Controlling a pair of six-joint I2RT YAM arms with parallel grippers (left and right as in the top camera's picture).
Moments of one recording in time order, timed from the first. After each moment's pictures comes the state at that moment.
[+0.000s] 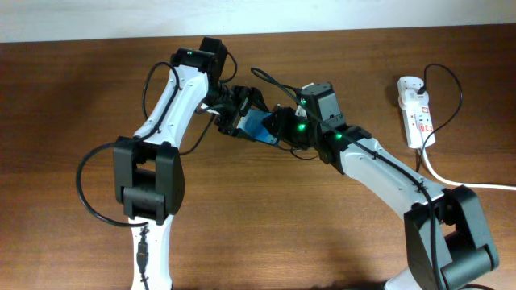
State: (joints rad) left arm -0.27 2.30 2.05 -1.28 0.73 -1.28; right arm 0.40 1.73 1.08 -0.10 -0.39 0.89
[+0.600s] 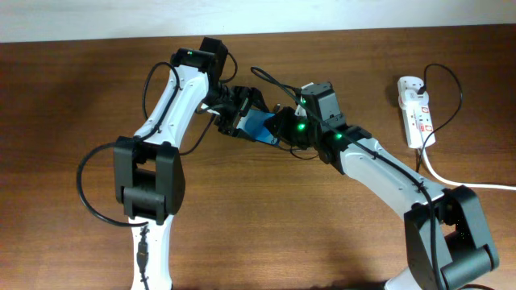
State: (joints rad) left arm -0.27 2.30 2.05 -1.28 0.73 -1.28; right arm 0.40 1.73 1.08 -0.09 -0.41 0.90
